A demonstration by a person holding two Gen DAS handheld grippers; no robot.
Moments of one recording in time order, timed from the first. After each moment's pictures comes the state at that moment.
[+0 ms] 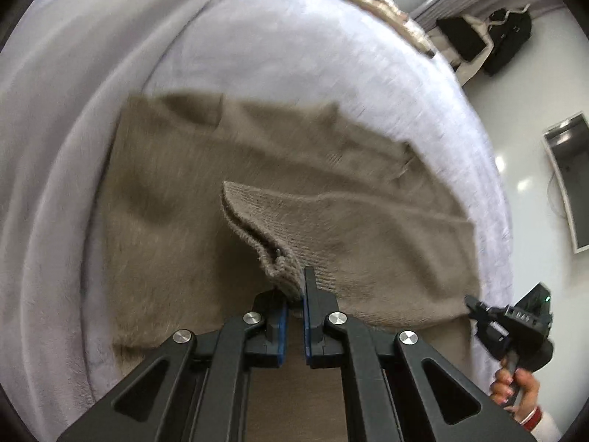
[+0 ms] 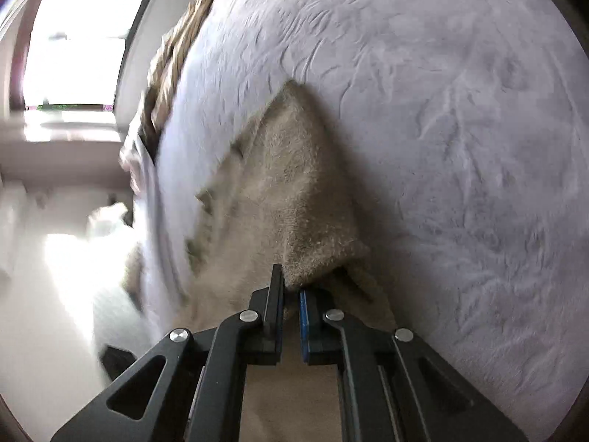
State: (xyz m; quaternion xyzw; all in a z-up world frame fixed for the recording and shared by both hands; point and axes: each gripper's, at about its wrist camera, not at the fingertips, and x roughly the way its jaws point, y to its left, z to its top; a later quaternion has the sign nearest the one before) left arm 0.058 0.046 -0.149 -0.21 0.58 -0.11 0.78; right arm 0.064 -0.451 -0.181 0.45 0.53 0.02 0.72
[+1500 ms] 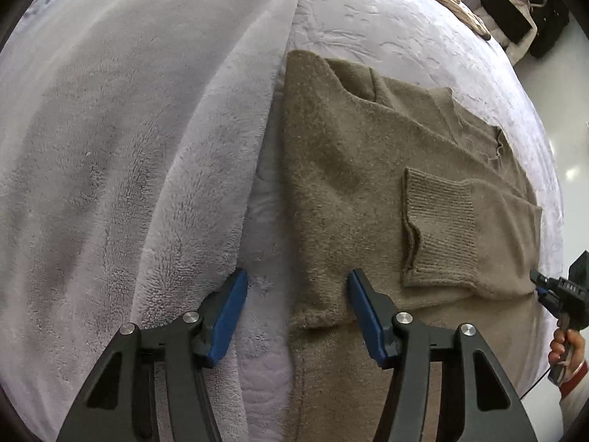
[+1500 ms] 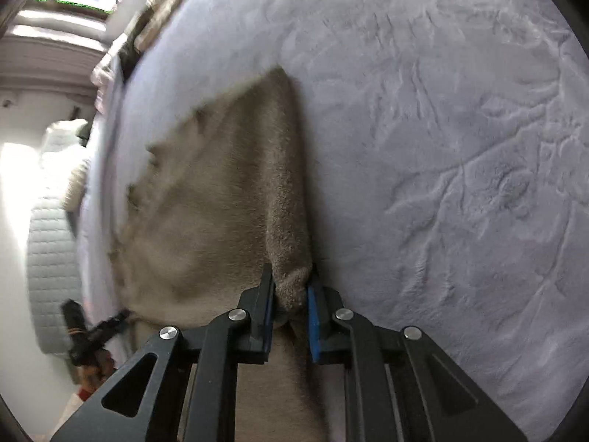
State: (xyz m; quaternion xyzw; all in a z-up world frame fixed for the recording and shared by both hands) left arm 0.038 0.135 -0.166 -0.15 0.63 -0.04 0.76; right arm 0.082 -0.483 -0.184 0.32 0.62 0.06 0.72
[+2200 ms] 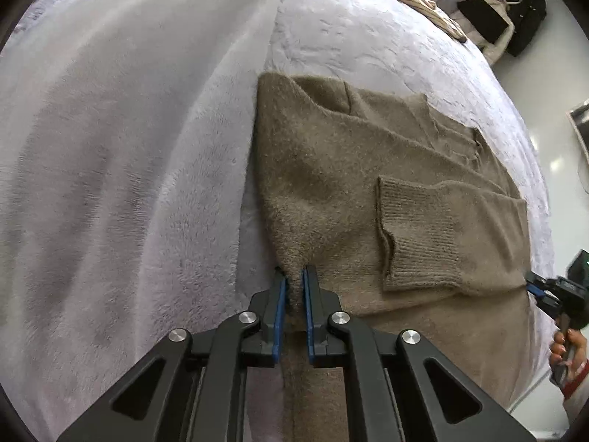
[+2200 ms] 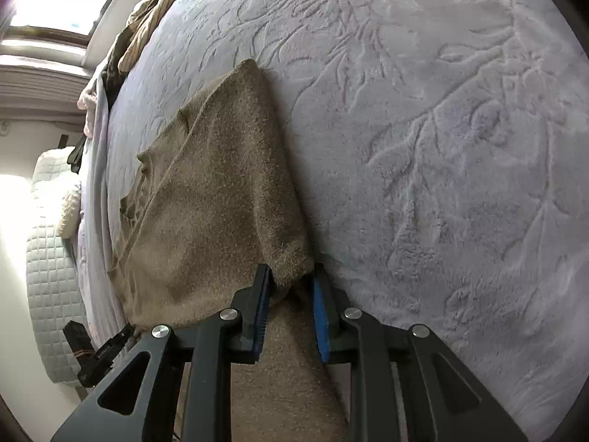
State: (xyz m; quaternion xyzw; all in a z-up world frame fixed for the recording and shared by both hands) left arm 0.041 0.130 -0.156 -0.15 0.60 -0.07 0.79; right arm 0.058 -0.475 -0.170 0.34 0.60 0.01 0.73
